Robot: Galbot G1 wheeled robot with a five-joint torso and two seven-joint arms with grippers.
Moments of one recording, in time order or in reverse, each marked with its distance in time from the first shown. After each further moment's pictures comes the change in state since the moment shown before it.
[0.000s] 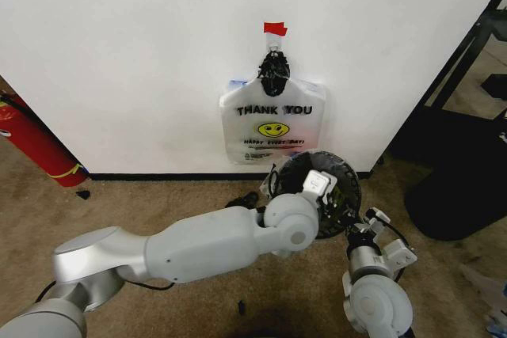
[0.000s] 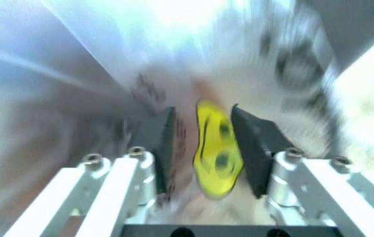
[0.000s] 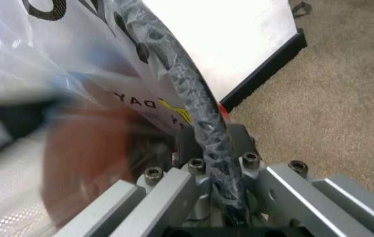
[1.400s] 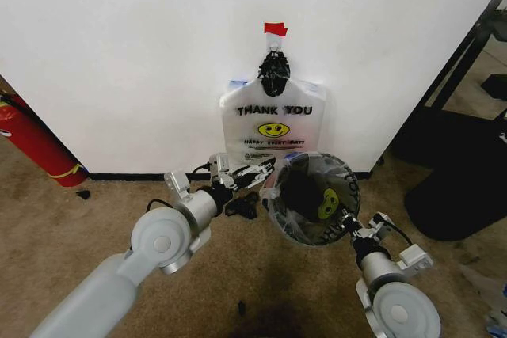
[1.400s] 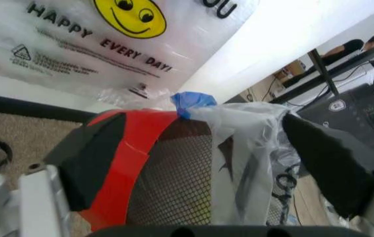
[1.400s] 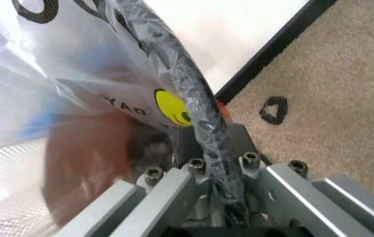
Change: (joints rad) left arm 0.665 0.268 -0.696 -0.215 -0.107 -0.201 0.426; right arm -0.052 -0.053 0.069 0.033 0.237 -0.090 -0.107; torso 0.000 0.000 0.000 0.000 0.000
